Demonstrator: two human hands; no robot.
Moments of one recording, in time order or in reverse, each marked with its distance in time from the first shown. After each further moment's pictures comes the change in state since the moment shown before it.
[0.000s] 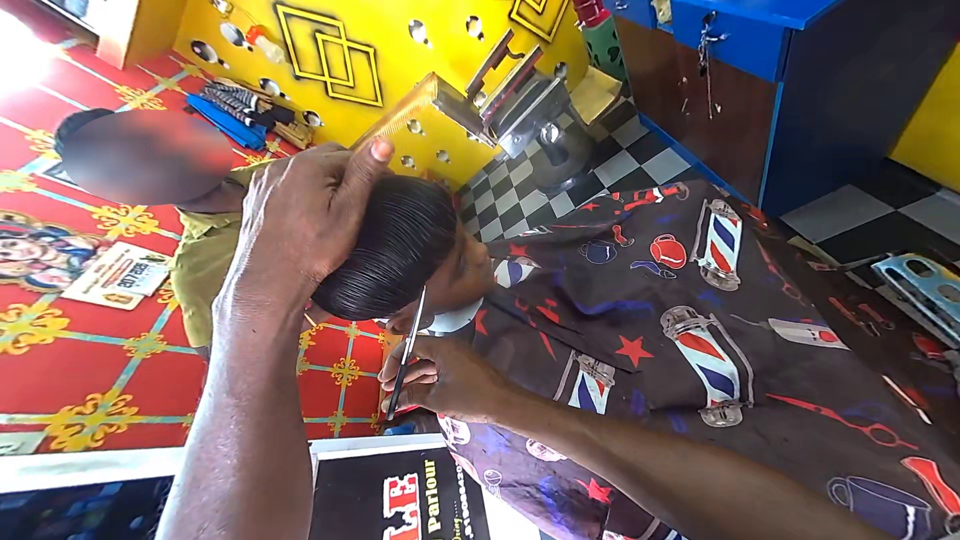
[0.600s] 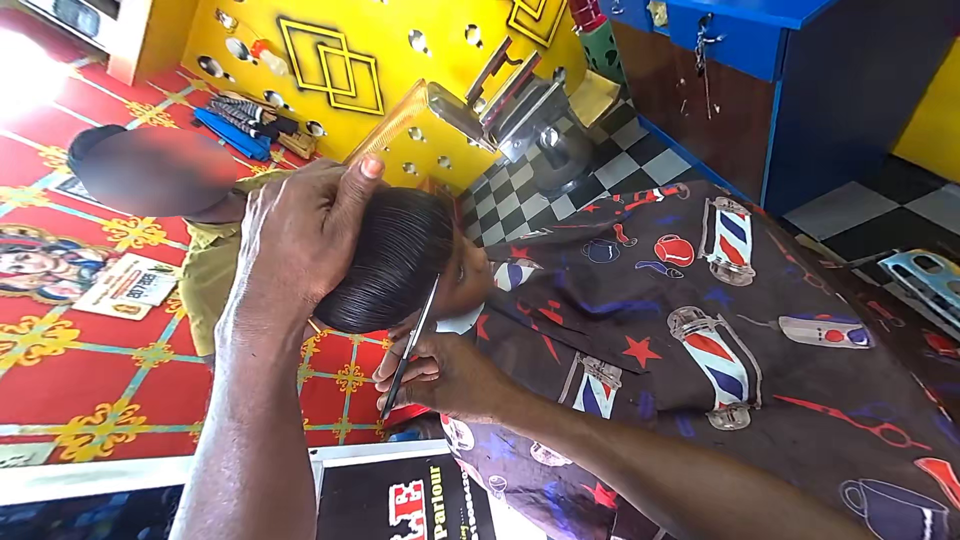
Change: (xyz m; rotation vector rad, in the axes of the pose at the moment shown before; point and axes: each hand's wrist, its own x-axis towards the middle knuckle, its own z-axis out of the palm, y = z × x) left_hand -0.016 -0.004 0.001 -0.059 0.087 0.056; right_hand 0.004 -0.008 0.000 0.137 0.025 -0.115
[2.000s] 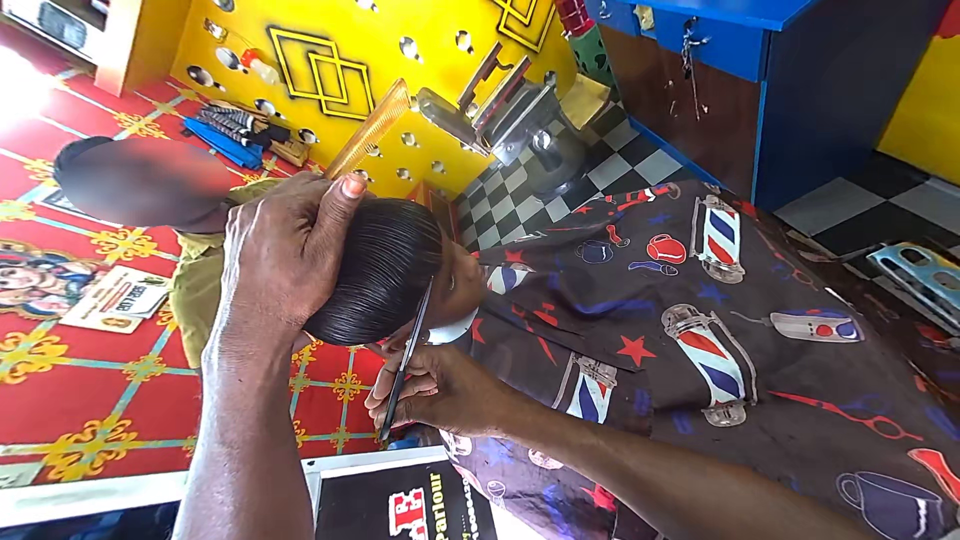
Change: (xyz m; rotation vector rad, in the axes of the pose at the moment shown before) left_hand -0.005 -0.010 0.002 -0.006 0.045 0.071; right_hand -0.011 -0.009 0.000 0.107 -0.055 -0.046
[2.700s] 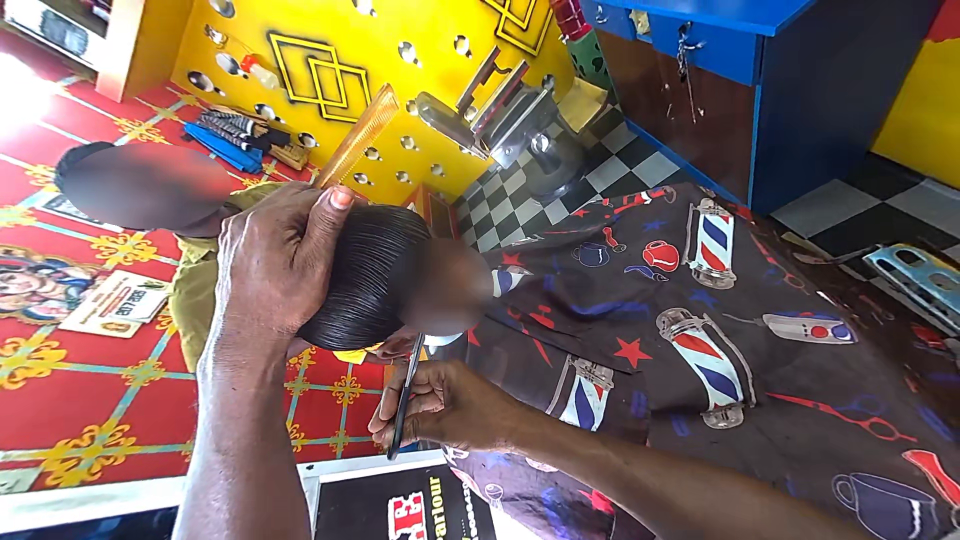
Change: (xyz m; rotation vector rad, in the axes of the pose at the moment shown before) left_hand -0.003 -0.006 0.000 -0.011 0.022 0.020; right_hand -0.013 0.003 -0.003 0.094 -0.053 -0.032
